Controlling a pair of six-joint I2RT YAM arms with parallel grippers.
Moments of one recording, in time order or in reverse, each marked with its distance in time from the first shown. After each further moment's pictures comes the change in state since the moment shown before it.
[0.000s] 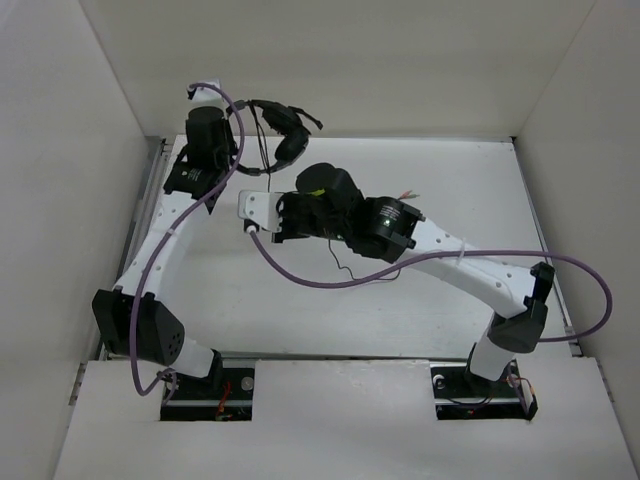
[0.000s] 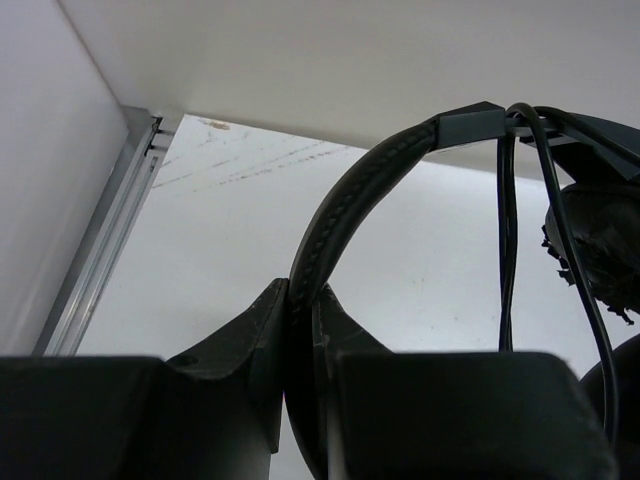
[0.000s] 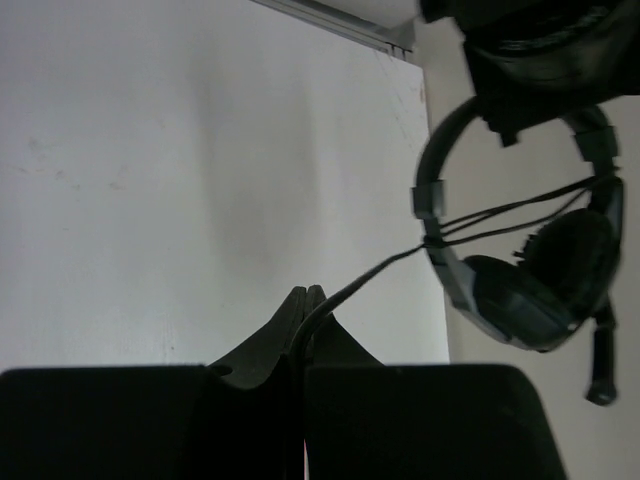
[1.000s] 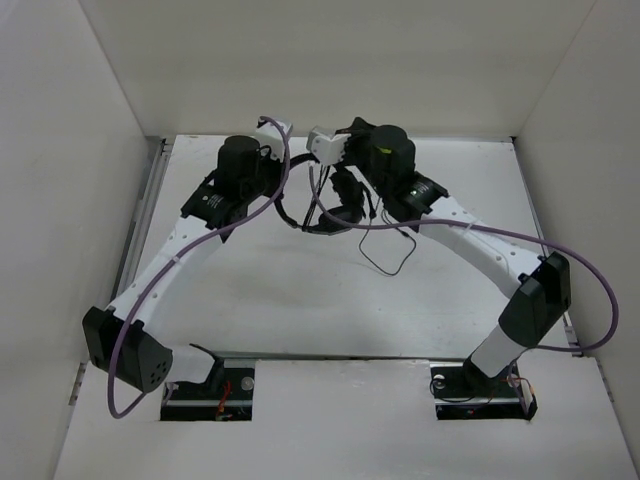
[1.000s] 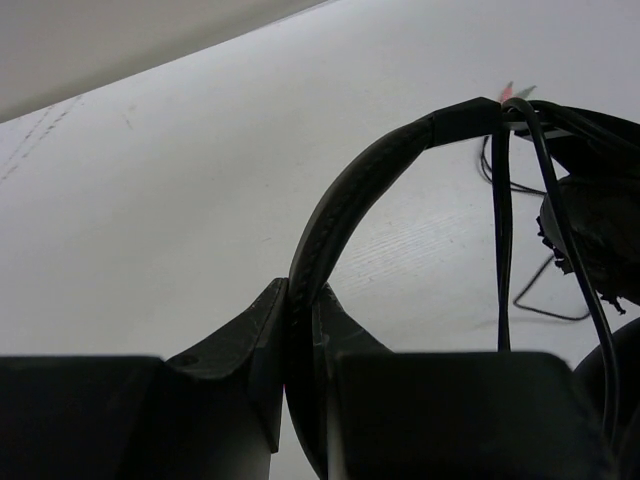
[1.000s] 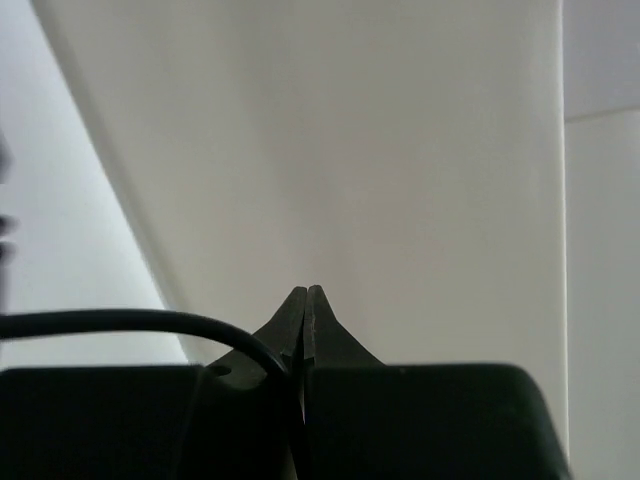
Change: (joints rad) left arm -0.223 -0.124 -0.146 -0.110 0.376 0.145; right arm -0.407 -0.076 -0.372 0.644 0.254 -0.537
